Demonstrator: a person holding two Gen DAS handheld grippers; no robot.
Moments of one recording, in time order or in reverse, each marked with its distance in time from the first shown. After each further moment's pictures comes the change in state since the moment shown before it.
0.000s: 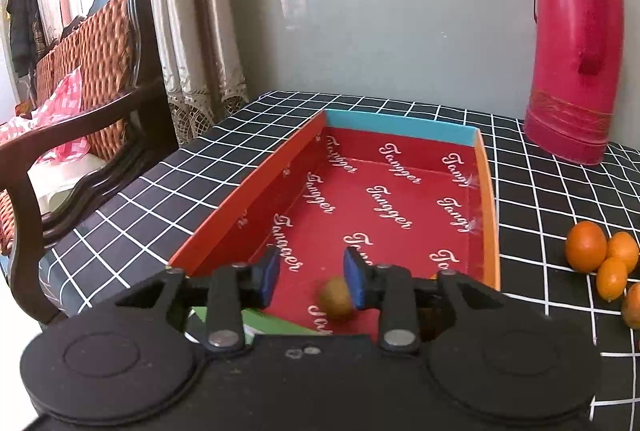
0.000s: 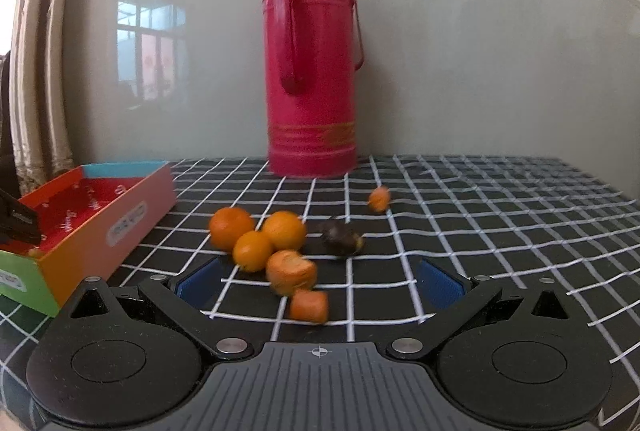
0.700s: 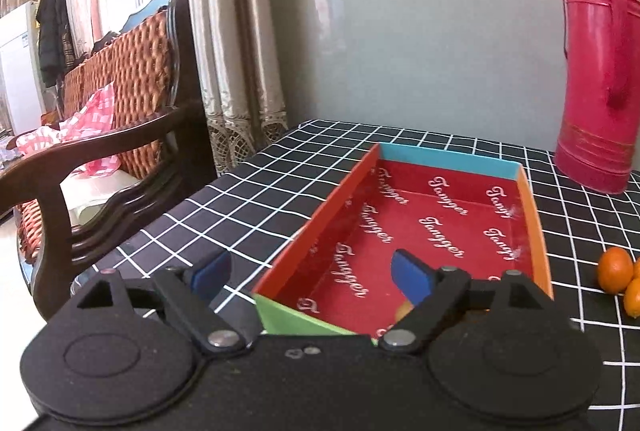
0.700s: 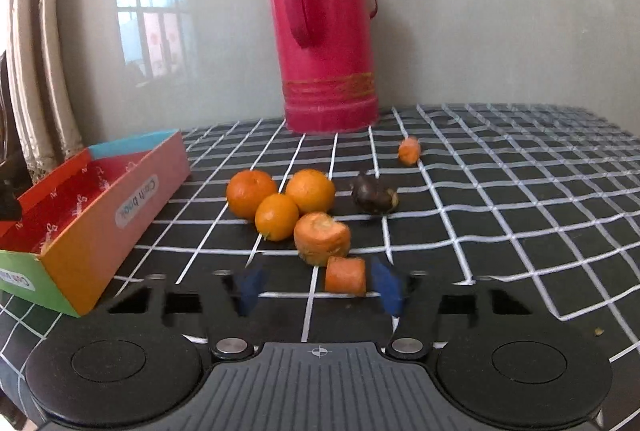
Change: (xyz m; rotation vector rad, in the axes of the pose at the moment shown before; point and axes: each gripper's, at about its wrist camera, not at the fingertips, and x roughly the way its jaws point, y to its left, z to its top) left arm -0.007 0.036 0.005 -0.036 -0.083 0.070; right arm 0.028 0.003 -0.003 0.070 0.136 0.059
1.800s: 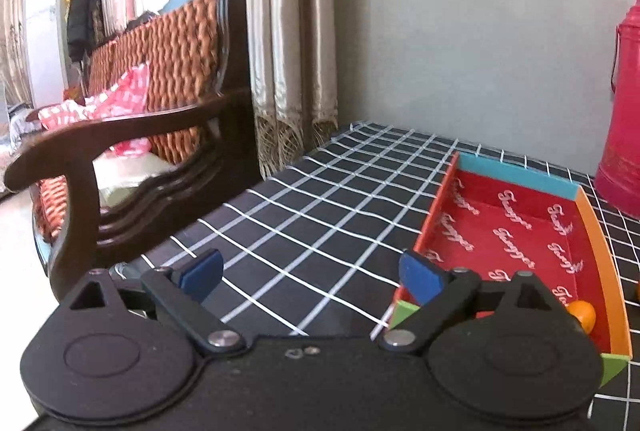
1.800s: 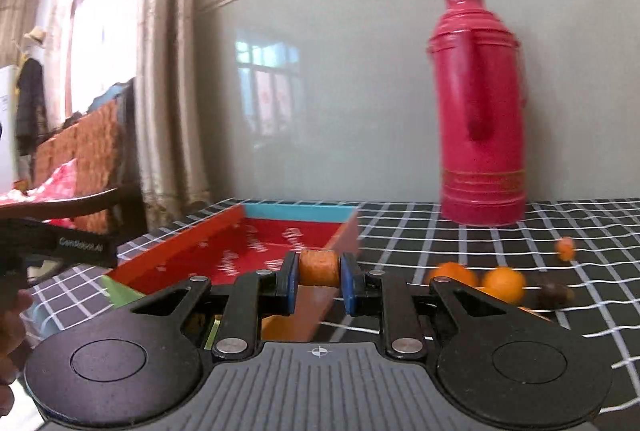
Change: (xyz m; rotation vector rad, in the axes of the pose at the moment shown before) left arm 0.007 0.074 -0.002 -0.089 -0.002 0.038; right arm -0.024 0.098 0.003 -0.155 -0.241 0.335
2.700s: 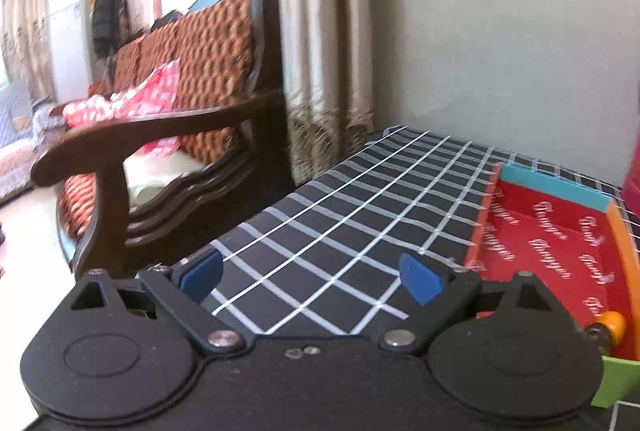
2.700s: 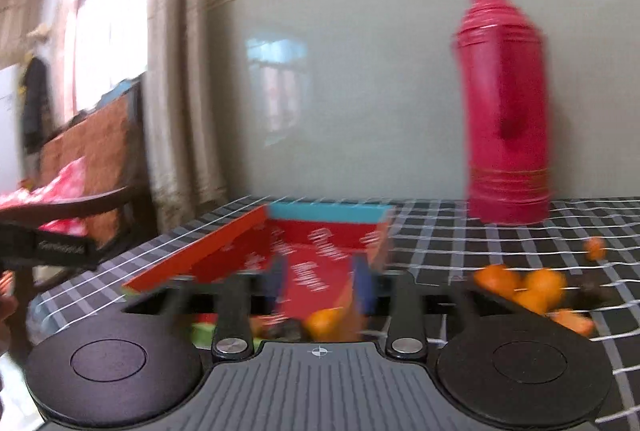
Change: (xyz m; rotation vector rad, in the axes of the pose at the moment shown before) left arm 0.001 0.017 0.008 -0.011 -0.006 0.058; right arm 0.014 0.015 0.005 0.017 -0.008 -0.032
